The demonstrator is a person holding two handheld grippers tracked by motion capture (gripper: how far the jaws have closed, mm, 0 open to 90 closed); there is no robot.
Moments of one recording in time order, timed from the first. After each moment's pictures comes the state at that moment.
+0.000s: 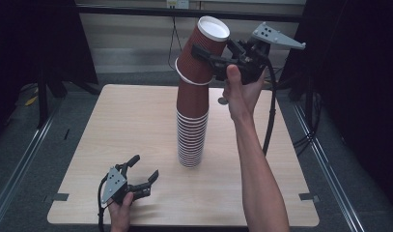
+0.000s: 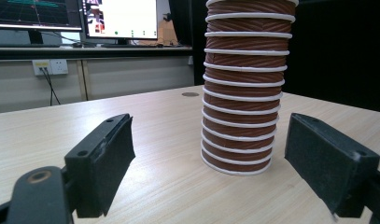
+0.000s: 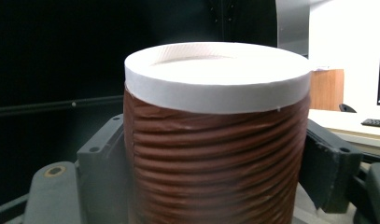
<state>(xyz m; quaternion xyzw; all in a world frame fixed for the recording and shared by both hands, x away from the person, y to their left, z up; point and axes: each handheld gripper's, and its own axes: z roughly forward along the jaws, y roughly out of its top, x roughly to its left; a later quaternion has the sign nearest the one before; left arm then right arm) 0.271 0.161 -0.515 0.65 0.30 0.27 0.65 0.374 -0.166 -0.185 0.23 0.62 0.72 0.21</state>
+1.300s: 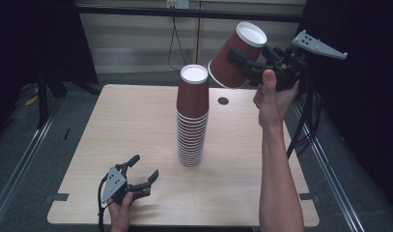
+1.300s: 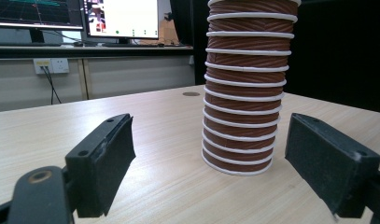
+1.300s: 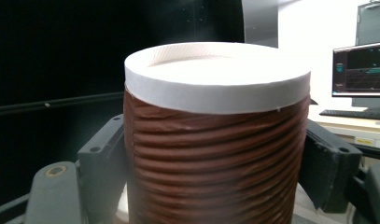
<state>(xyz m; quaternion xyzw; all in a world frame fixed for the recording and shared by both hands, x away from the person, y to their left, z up) 0.272 0.161 -0.515 0.64 0.30 0.27 0.65 0.353 -0.230 -0.189 0.28 0.61 0.70 0.24</state>
